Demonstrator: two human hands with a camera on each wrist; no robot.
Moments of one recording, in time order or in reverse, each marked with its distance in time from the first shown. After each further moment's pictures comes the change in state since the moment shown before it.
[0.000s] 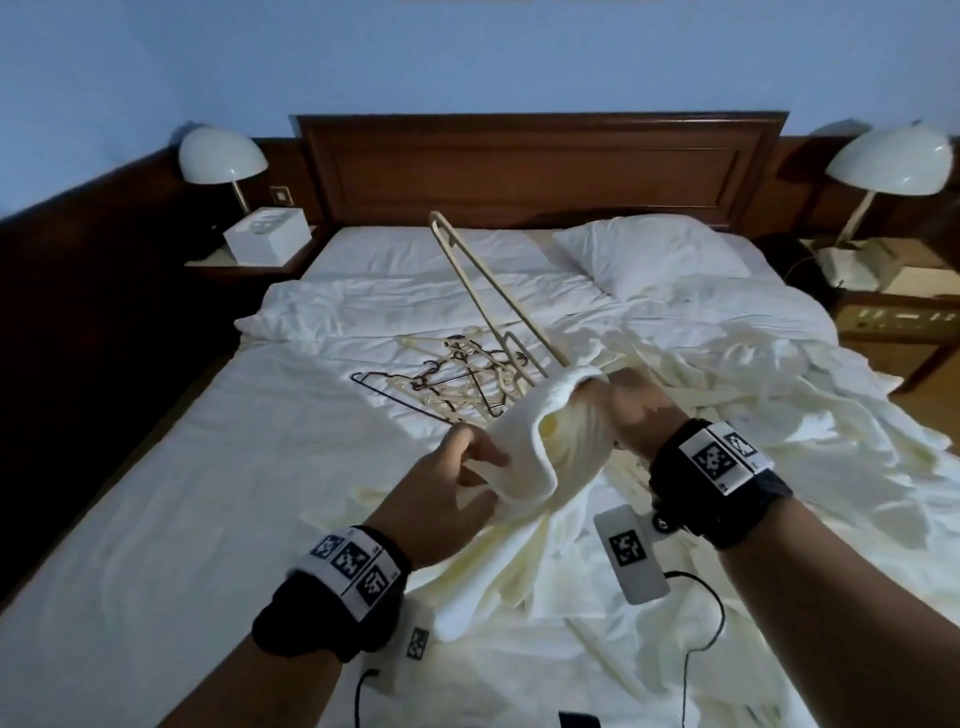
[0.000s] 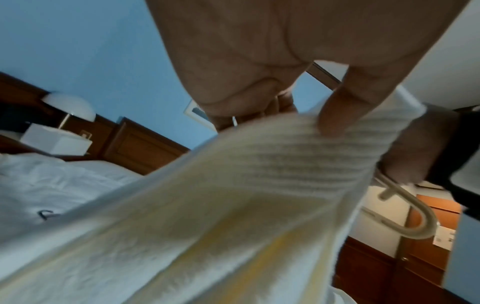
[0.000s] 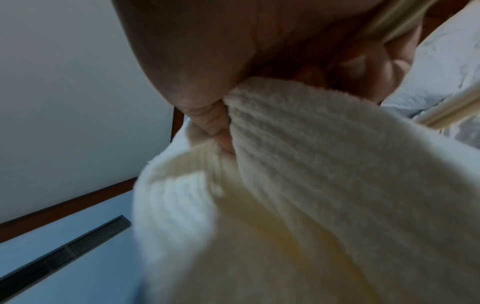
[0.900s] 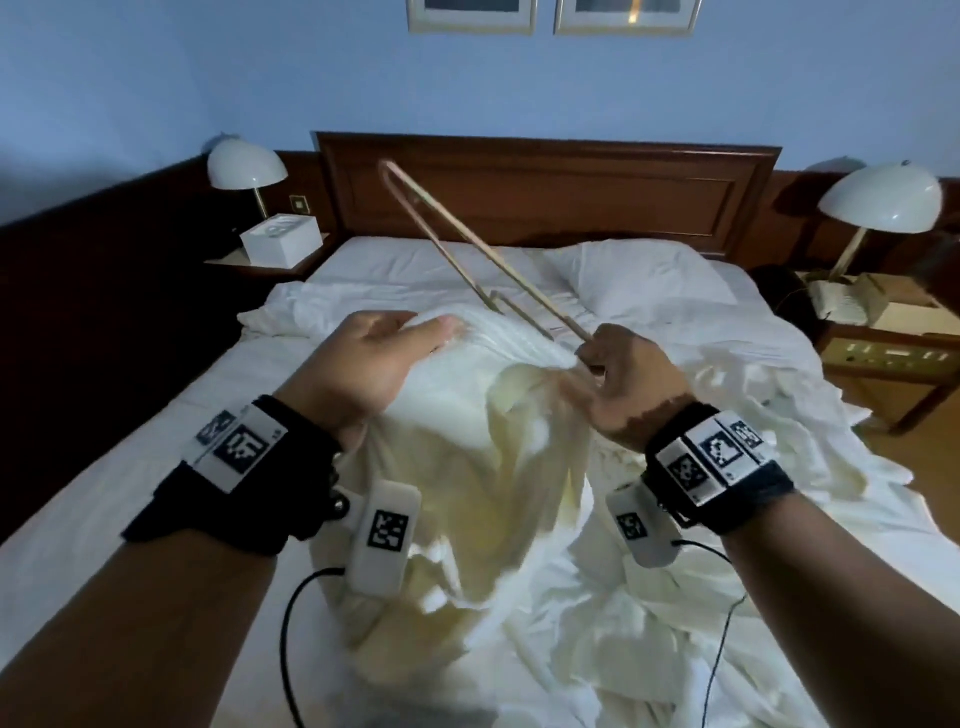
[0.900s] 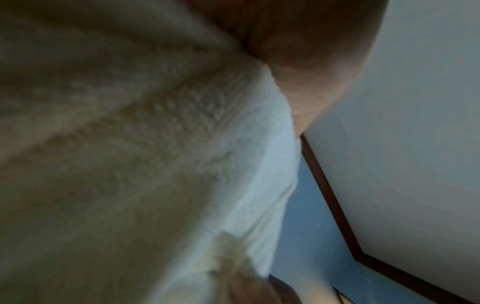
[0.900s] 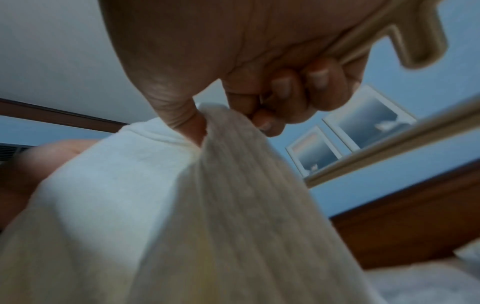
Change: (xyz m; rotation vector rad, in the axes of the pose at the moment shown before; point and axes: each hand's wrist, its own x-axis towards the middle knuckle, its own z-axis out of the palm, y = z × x) left_hand 0.024 0.175 0.029 -0.313 0.413 -0.148; right_hand -0.053 0.026 -0.133 -0.611 0.163 -0.668
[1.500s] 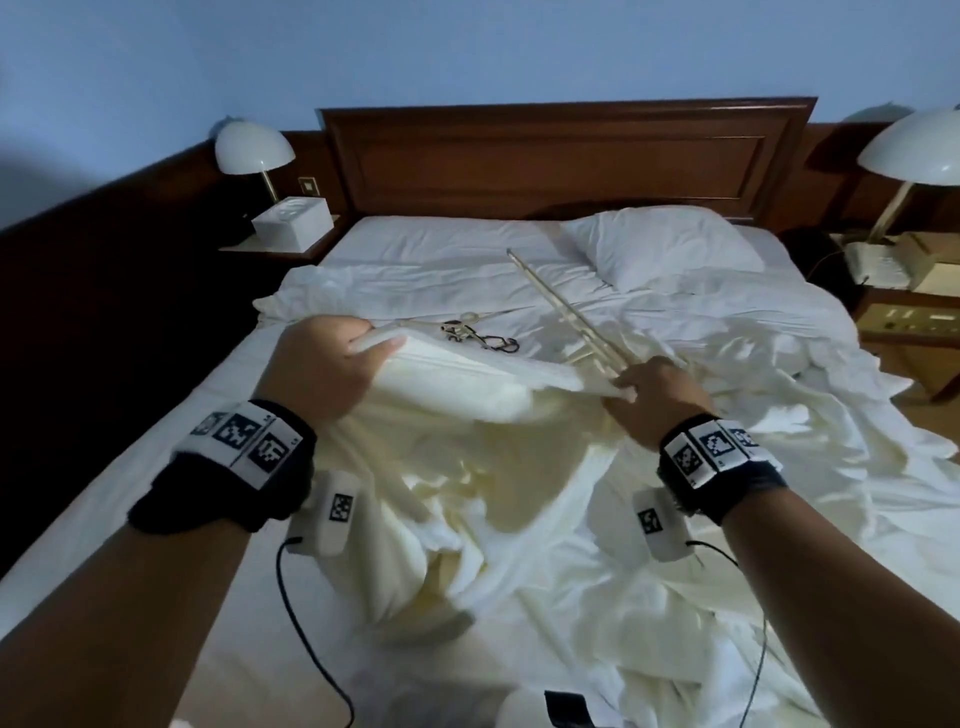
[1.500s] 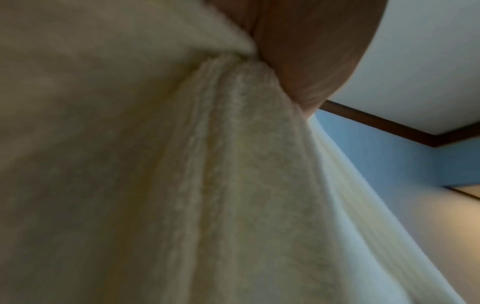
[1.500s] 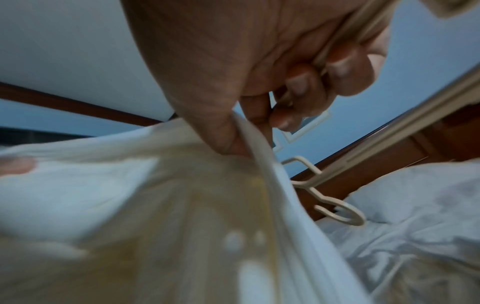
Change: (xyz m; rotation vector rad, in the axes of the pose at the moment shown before) left_hand 0.032 -0.057 -0.052 0.844 0.205 0.255; right_hand 0.009 0.083 0.056 -0.190 -0.163 0.380
